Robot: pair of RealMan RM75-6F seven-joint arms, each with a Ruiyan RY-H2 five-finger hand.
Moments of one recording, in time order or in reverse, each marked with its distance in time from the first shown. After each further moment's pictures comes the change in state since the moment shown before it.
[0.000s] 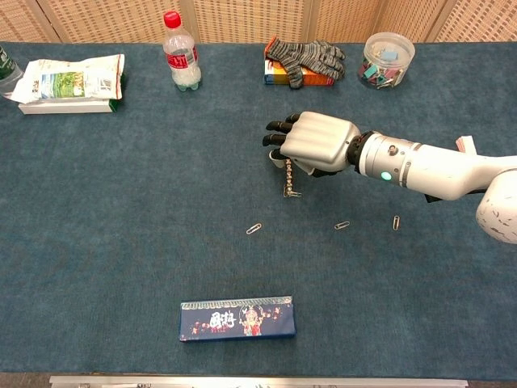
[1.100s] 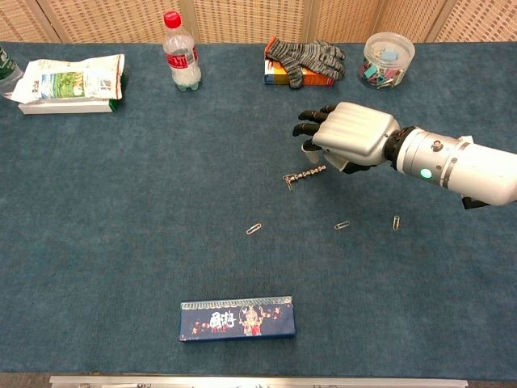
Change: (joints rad) left arm 0.002 0.006 0.003 -0.004 0.011 -0.003 -0.013; right arm -0.088 0.142 0.005 -0.188 0.105 0.049 -0.090
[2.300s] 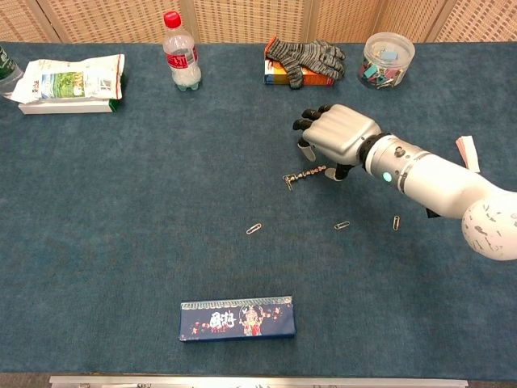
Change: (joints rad) left arm 0.006 0.013 0.005 -0.002 0.019 0.007 -0.025; right arm 0.048 -0.133 0.039 -0.047 0.506 0.042 -0.405
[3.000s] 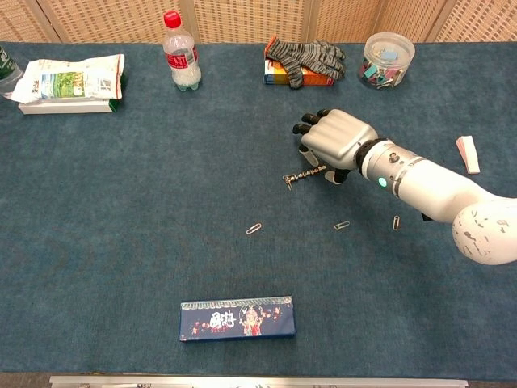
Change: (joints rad) left arm 0.001 0.005 0.000 -0.003 0.000 -0.001 -0.012; right arm 0.015 -0.038 -0.025 0.039 0.013 0.015 -0.011
